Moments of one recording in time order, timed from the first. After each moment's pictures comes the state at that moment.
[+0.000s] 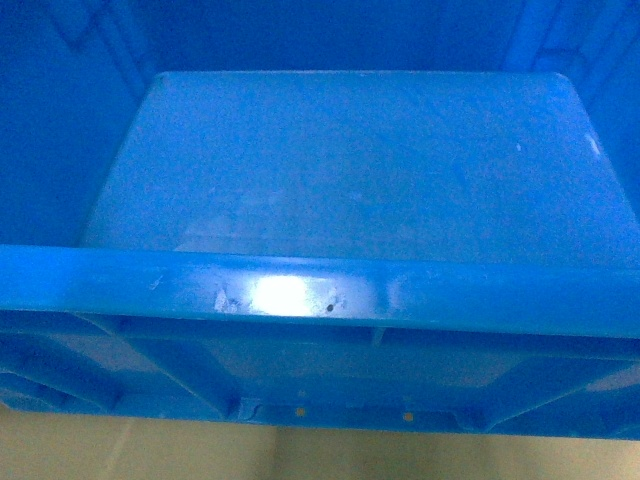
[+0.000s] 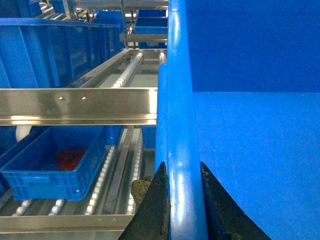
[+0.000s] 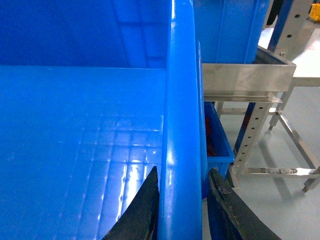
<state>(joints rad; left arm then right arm) -0.22 0.95 0.40 0.52 -0.24 0.00 0.20 0.90 0.44 0.32 0.21 0.05</state>
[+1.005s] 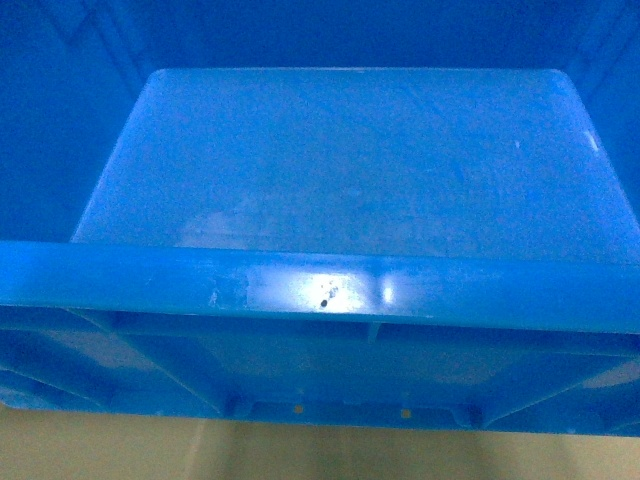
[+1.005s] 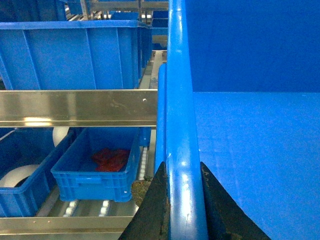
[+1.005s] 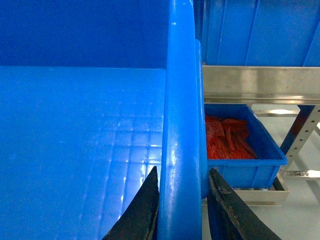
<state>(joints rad) -0.22 0.94 0.40 0.52 -0.24 0.00 0.20 0.90 0.44 0.33 0.20 0.05</state>
